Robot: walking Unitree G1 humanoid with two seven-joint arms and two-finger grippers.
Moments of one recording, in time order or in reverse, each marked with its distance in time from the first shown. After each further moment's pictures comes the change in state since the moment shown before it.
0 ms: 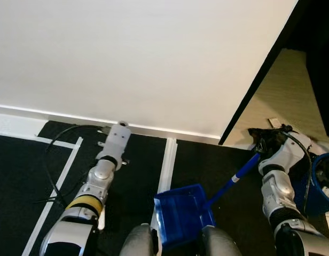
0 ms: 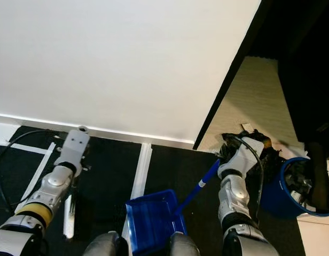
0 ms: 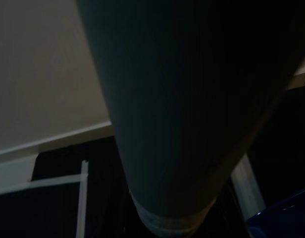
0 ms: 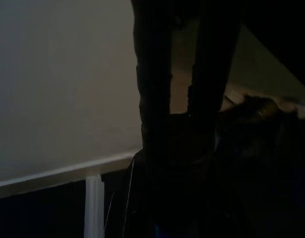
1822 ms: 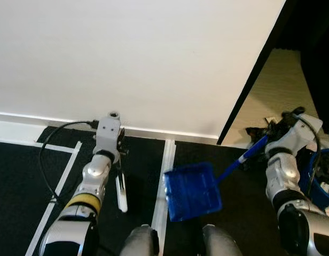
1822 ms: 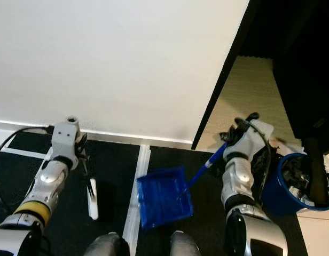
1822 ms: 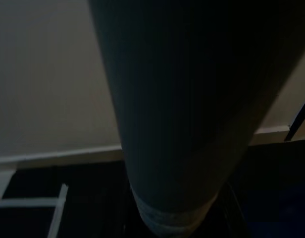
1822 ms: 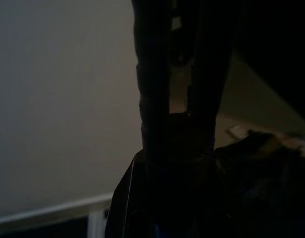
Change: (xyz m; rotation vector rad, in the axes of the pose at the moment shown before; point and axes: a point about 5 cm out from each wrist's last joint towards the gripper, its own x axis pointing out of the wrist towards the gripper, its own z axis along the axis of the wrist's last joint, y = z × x) left arm -0.007 0.021 0.006 -0.211 -0.144 0.070; right arm 0.020 0.007 0.035 -0.006 -0.126 0.049
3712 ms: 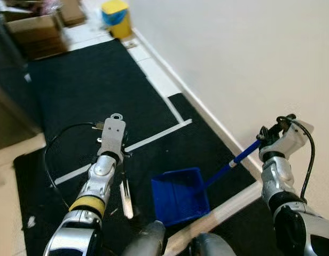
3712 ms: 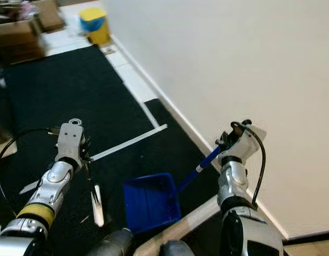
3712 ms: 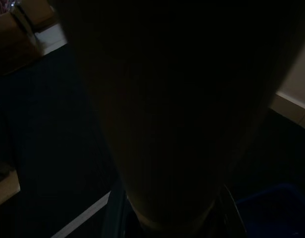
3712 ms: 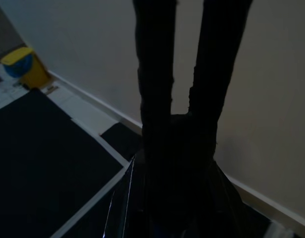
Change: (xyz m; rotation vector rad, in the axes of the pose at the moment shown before) left arm 0.005 -0.017 0.003 0.061 0.089 -0.025; right arm 0.004 0.005 -0.003 0.064 0.054 -0.038
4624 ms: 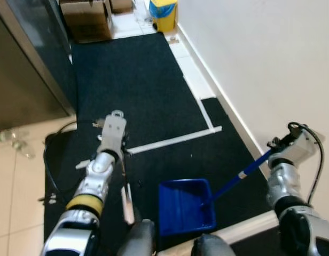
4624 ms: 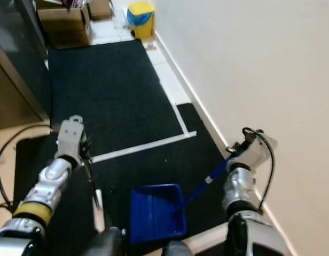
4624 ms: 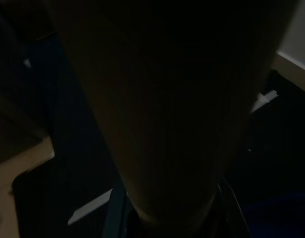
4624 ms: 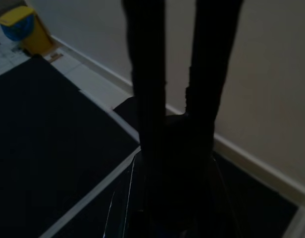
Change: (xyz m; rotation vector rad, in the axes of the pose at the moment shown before) left arm -0.001 0.010 0.004 -0.002 0.015 -0.025; right arm -0.005 -0.007 -0.012 0.018 0.065 -0.103
